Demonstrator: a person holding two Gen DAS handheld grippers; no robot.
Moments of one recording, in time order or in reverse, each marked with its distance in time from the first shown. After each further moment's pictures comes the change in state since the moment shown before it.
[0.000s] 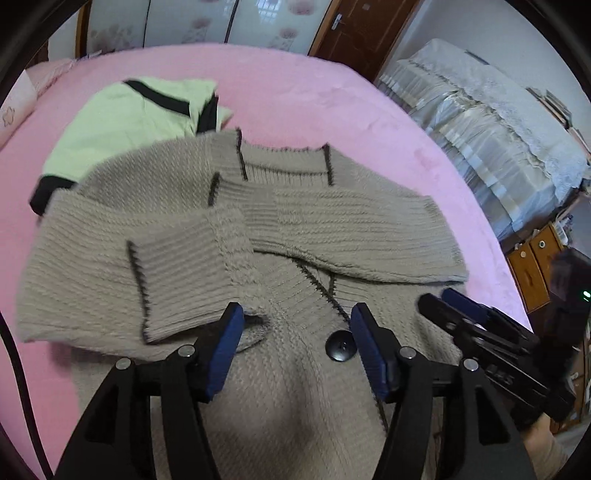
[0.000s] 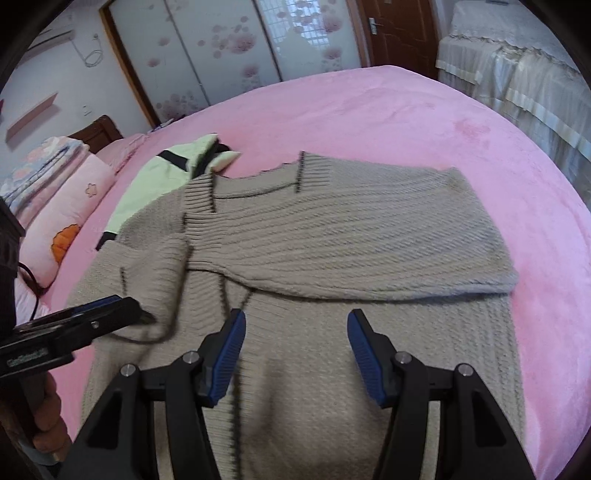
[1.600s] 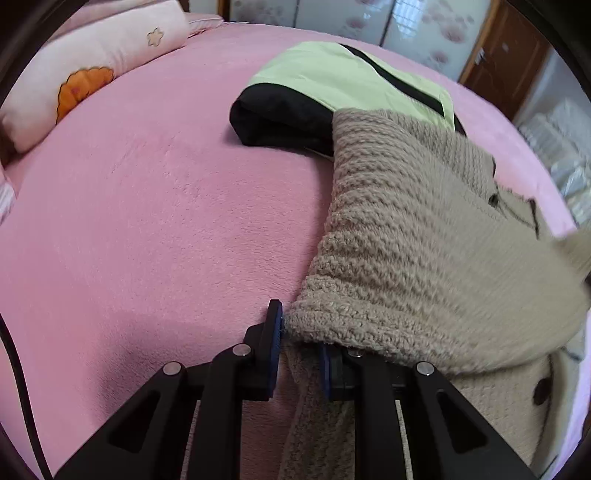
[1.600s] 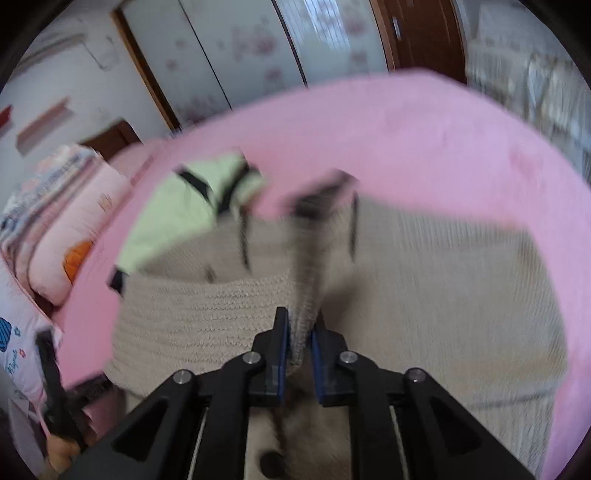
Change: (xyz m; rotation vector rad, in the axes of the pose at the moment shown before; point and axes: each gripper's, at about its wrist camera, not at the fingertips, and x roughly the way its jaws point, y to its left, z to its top) left arm 0.022 0.181 -0.025 -0.332 -0.012 0.400; right arm 0.075 0.014 0.062 0.000 0.075 0.058
